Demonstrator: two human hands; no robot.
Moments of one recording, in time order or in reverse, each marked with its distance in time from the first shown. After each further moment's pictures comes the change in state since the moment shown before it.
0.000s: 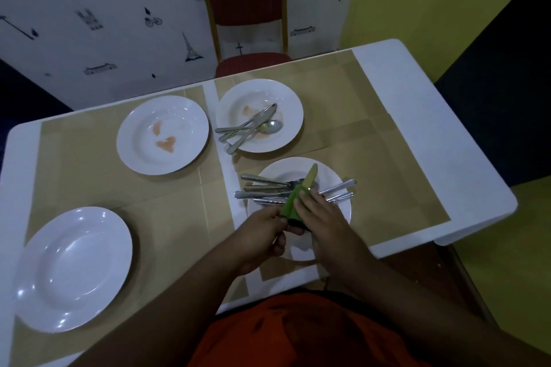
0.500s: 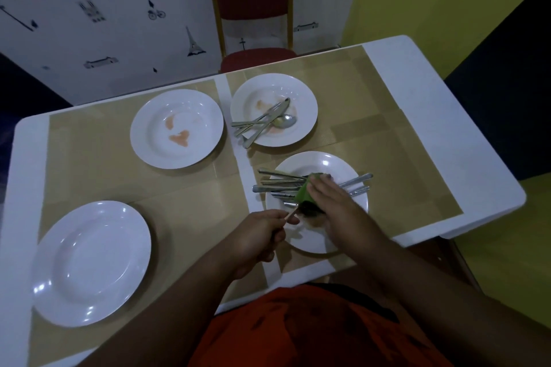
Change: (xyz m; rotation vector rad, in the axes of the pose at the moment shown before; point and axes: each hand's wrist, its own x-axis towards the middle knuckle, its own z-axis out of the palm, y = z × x) left_hand -0.028 -0.007 -0.043 0.082 0.010 -0.057; right_hand 0.024 -0.008 0.004 0.047 0.038 0.059
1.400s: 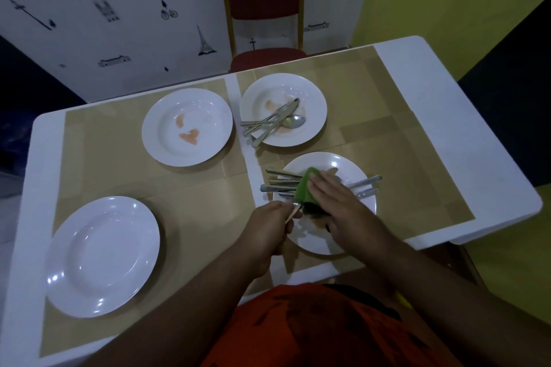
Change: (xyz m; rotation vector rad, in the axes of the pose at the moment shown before) left_hand 0.000 0.007 0.016 -0.116 0.252 0.038; right_hand 0.006 -0.013 -0.015 -0.003 -0.036 -0.157
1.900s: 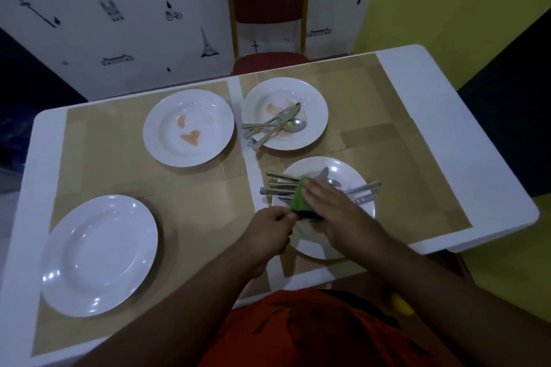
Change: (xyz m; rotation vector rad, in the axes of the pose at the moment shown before) left_hand 0.001 -0.002 0.000 0.167 -0.015 0.078; right_hand 0.005 -0.002 -0.001 -0.007 -0.069 -0.003
